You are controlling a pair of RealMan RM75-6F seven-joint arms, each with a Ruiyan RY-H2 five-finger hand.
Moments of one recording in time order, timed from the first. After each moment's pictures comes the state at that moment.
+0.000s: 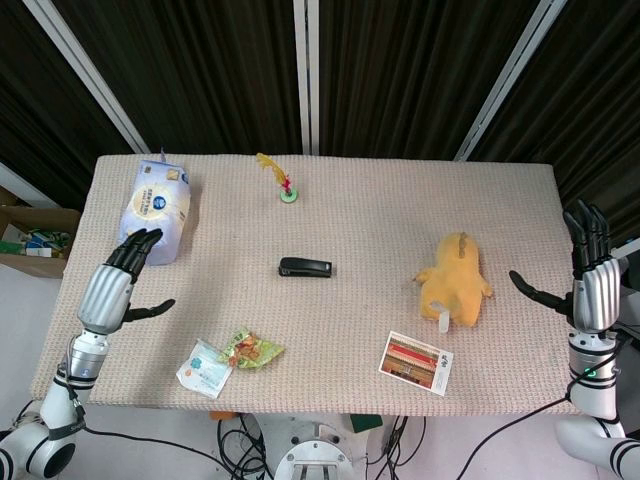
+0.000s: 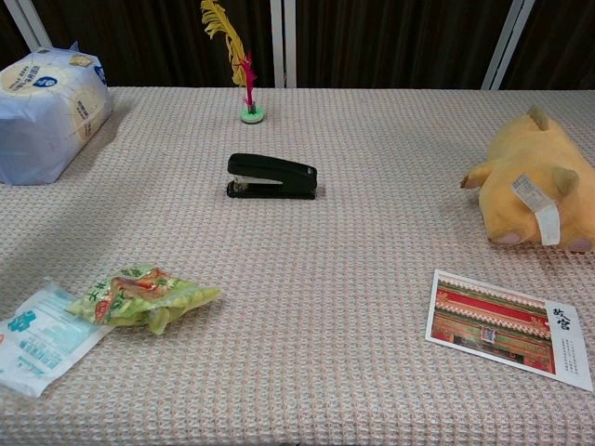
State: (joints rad) left arm -0.34 -1.38 -0.09 -1.39 1.61 1.50 -0.24; right arm 0.32 -1.47 0.24 -1.06 -1.59 1.82 0.52
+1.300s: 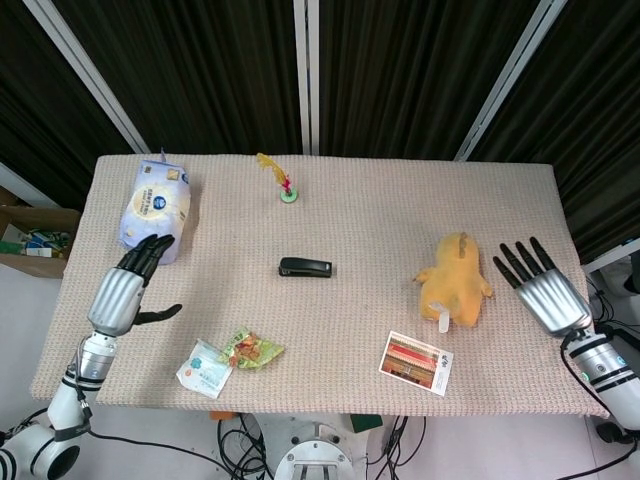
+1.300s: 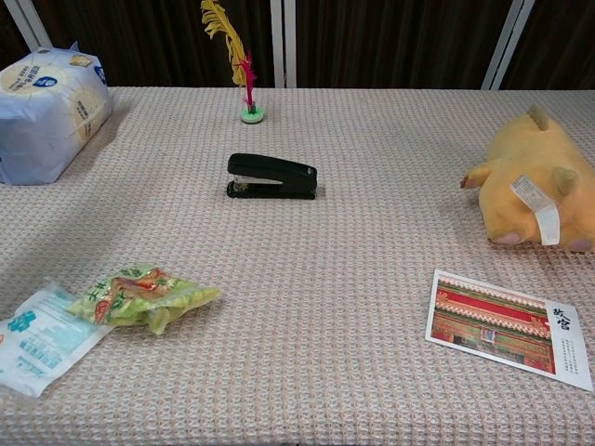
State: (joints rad) left arm -0.34 -1.38 -0.07 -1.42 1.61 1.46 -0.17; right arm 0.40 -1.02 0.01 -1.48 -1.65 1.13 -0.52
